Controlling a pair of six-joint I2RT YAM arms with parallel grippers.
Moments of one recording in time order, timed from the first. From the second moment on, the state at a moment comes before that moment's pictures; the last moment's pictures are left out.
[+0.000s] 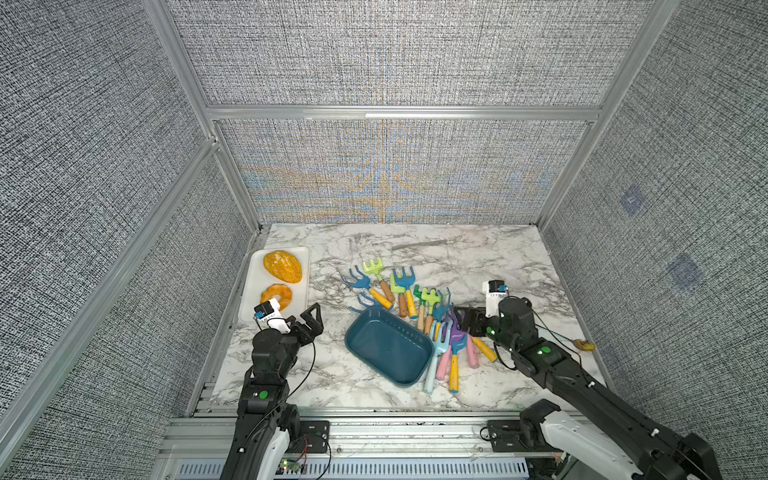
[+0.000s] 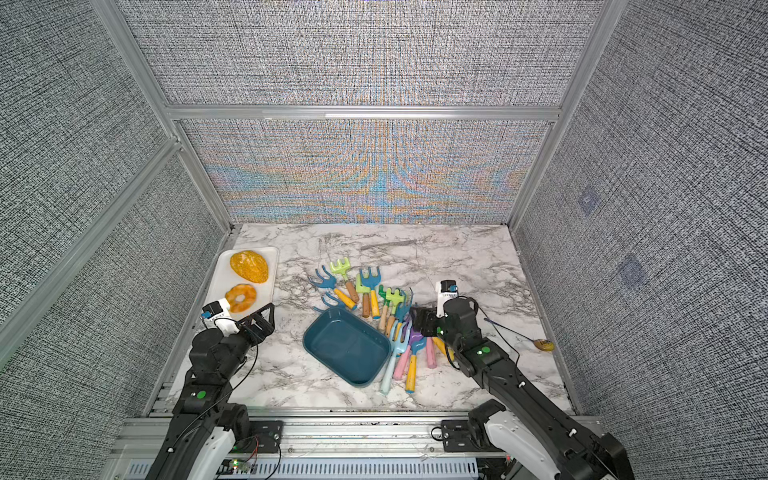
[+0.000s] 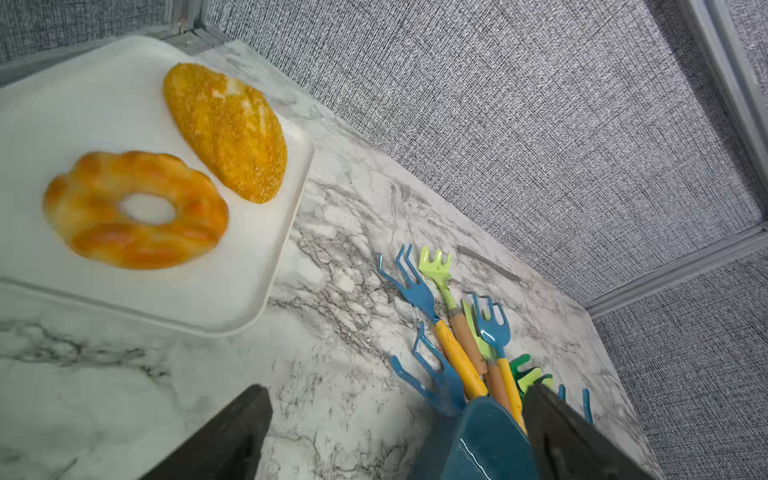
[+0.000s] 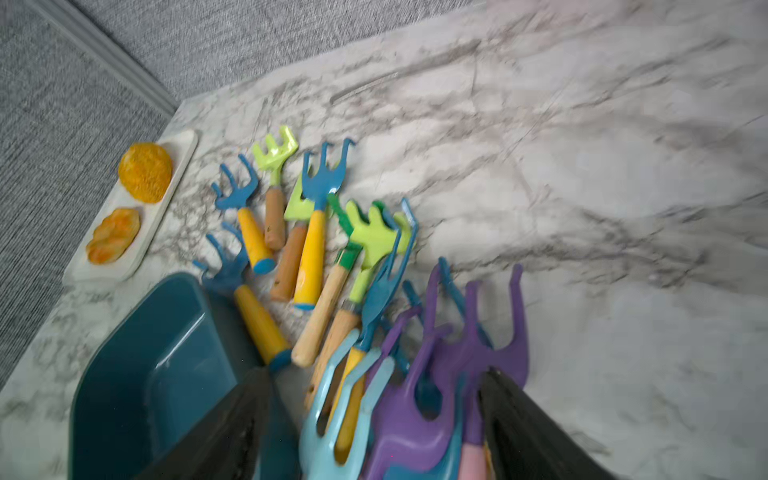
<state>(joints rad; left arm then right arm) -0.10 0.44 0.25 -0.10 0.11 -0.66 0.52 0.89 0.48 -0.16 0.01 0.48</state>
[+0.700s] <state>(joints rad) -0.19 1.01 0.41 -0.05 0.17 -0.72 1.02 1.09 0.58 -0.38 0.21 0.72</state>
